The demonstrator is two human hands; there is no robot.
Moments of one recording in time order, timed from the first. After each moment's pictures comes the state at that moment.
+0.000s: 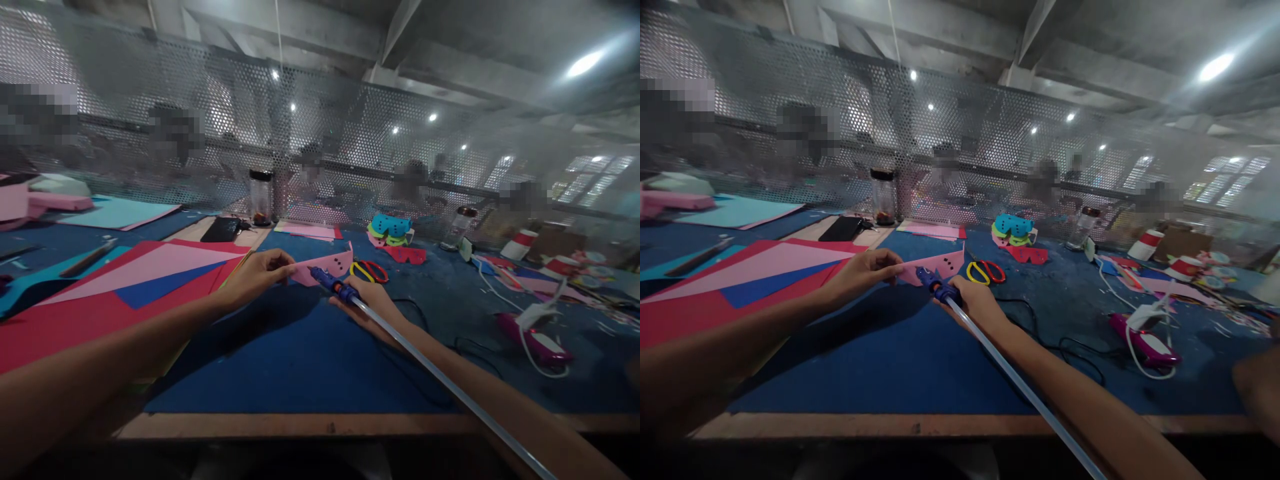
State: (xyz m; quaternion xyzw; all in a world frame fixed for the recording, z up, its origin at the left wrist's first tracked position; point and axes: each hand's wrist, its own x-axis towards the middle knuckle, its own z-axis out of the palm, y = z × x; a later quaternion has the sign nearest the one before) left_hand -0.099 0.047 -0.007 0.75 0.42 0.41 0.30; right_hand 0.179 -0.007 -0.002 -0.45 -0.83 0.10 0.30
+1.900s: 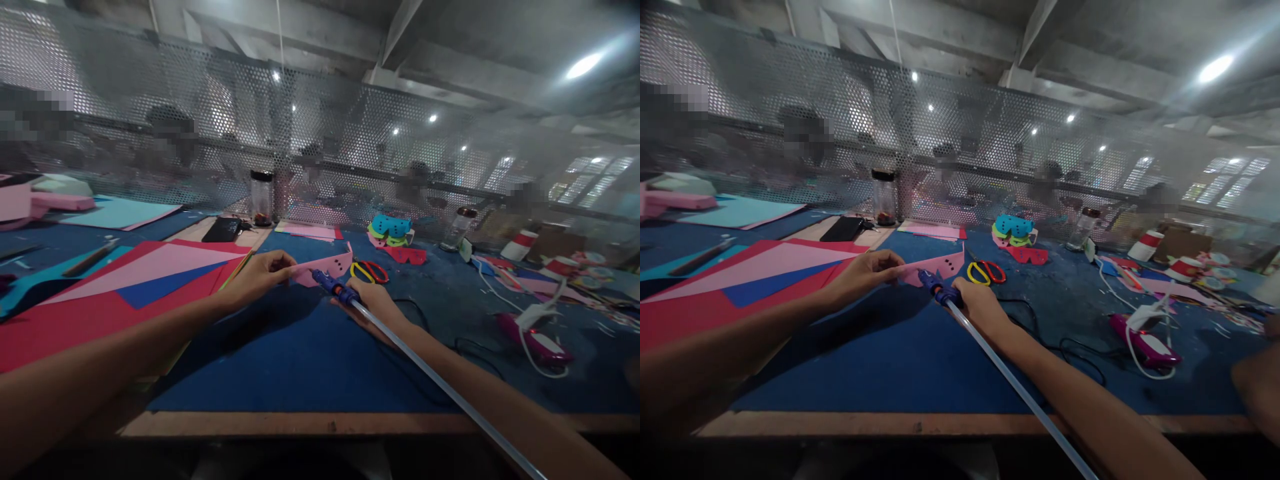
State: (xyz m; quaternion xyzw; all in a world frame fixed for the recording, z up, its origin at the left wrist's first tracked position) left_hand -0.096 0.042 -0.004 0.75 0.41 0.41 0.32; right_hand 0.183 -0.003 -0.008 -0.49 -0.83 0.06 0.25
